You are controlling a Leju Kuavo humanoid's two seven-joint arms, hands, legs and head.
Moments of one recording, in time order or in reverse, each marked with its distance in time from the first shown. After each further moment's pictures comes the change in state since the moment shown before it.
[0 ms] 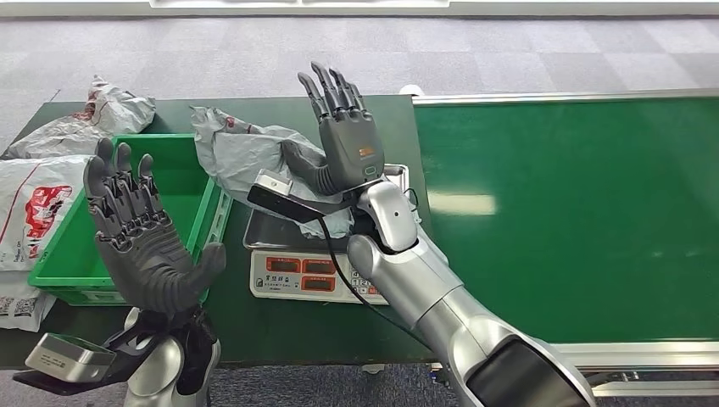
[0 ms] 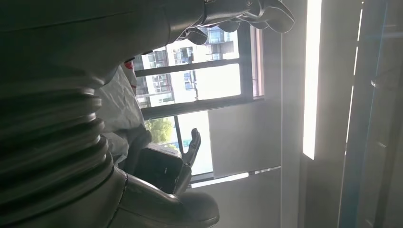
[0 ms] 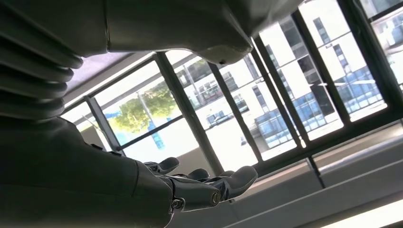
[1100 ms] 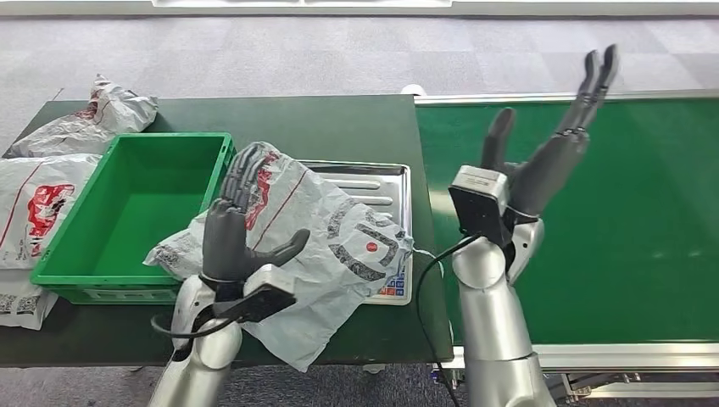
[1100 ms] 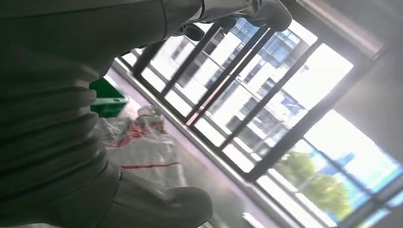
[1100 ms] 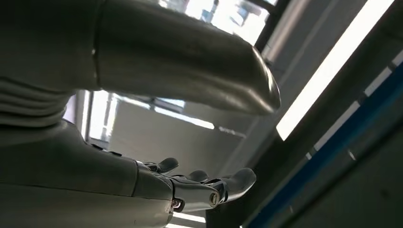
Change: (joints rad) left arm -0.127 -0.005 -0.009 0.332 -0.860 0.180 0.311; right arm 0.361 -0.014 -0.516 -0.750 -0.304 -0.112 -0.447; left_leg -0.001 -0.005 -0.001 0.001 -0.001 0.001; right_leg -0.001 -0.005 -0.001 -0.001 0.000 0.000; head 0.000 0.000
